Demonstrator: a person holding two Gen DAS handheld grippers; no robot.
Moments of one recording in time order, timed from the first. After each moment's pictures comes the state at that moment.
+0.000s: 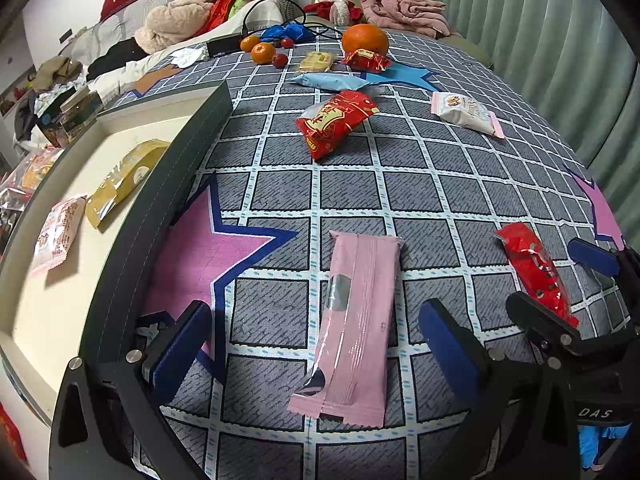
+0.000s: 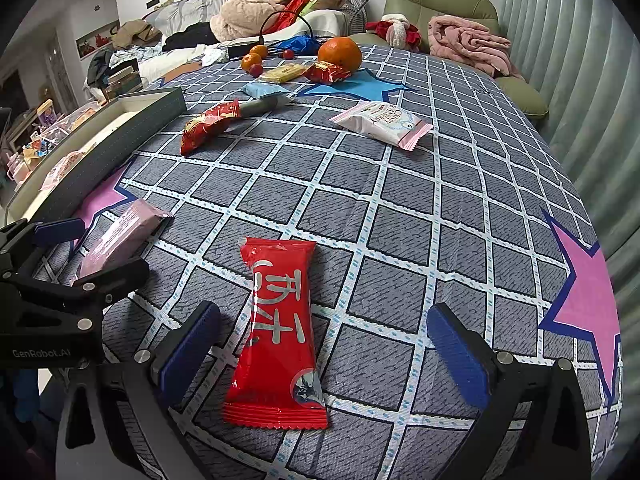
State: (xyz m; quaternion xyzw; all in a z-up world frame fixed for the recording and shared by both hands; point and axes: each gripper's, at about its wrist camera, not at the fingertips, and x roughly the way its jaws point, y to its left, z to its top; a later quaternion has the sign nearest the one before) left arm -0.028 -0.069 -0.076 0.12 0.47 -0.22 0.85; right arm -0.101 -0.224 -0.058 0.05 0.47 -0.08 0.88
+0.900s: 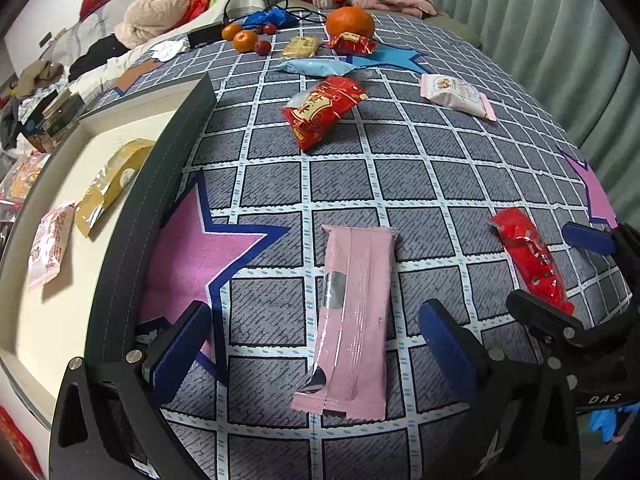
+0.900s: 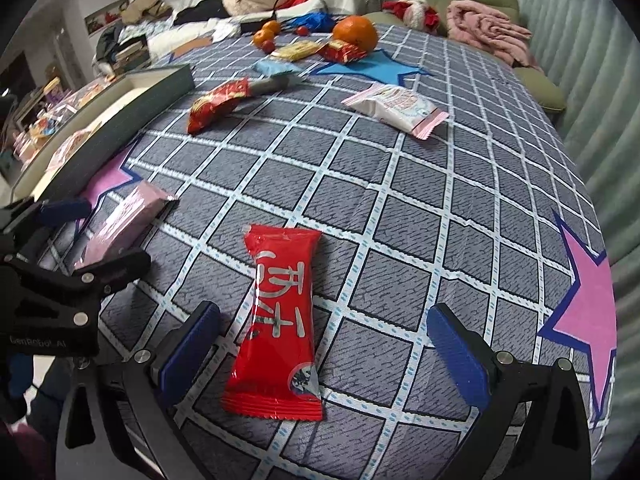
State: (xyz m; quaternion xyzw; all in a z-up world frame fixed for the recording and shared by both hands) left arm -0.022 -0.073 -0.075 0.15 0.50 -0.24 0.82; right arm -0.087 -0.229 -0.055 0.04 0.52 -0.04 0.85
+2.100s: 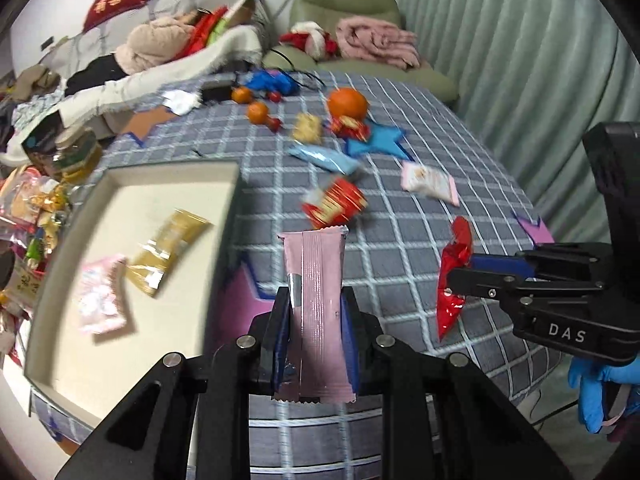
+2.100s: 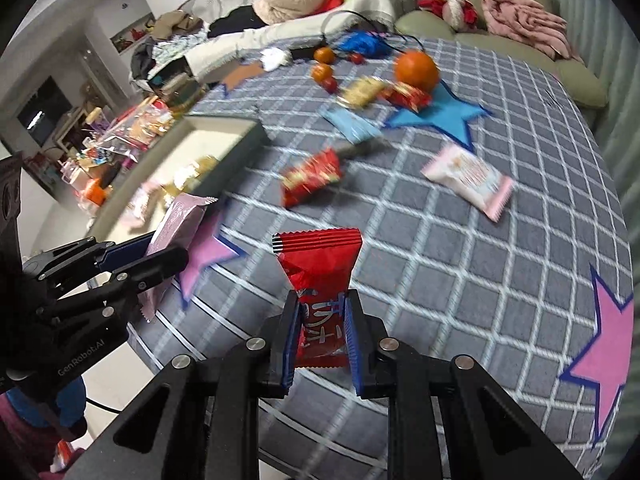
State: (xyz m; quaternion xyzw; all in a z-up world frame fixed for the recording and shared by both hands) left arm -0.006 -0.026 0.013 0.08 0.44 -0.29 0.85; right arm -0.035 -0.202 0.009 0.11 0.51 0.04 0.85
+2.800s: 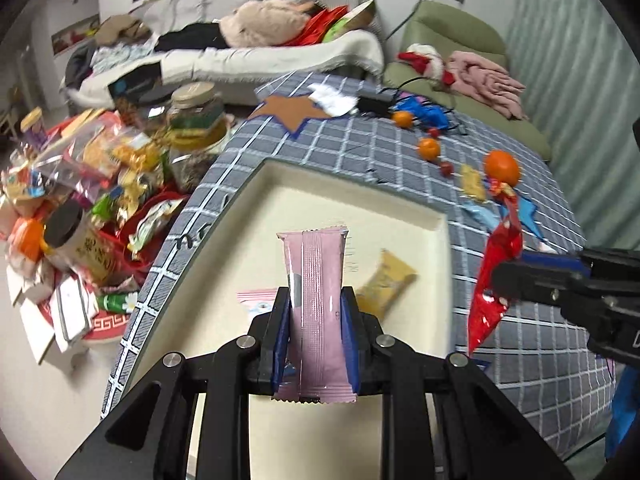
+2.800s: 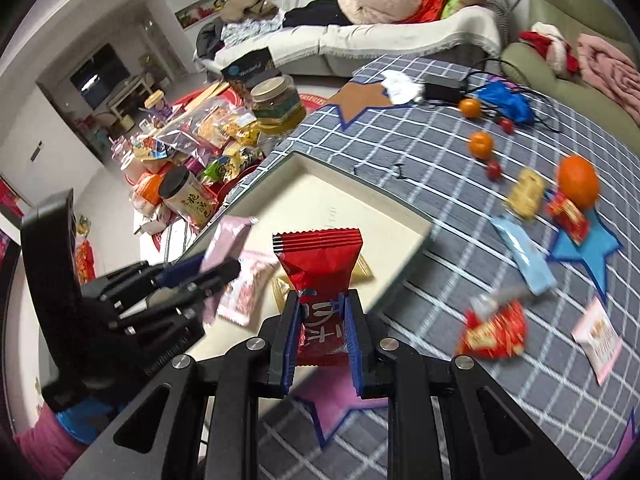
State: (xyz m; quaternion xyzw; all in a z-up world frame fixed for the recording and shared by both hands) left arm 0.105 0.100 -0.004 0.01 0.46 -0.14 0.88; right arm 0.101 -0.077 0.043 0.08 0.51 0.16 0.84
